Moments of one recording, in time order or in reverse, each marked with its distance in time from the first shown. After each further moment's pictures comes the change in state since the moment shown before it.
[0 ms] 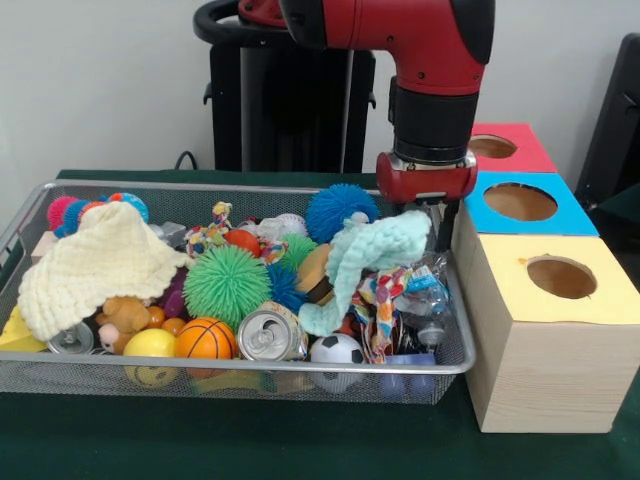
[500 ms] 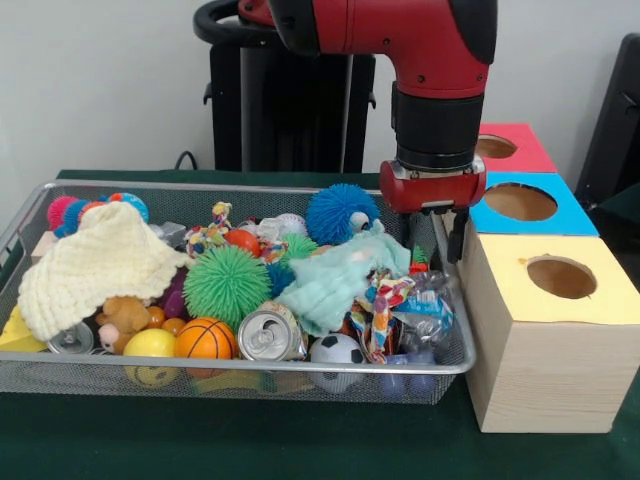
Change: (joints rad) arm -0.062 -0.002 0.067 -0.057 -0.001 0.049 0.000
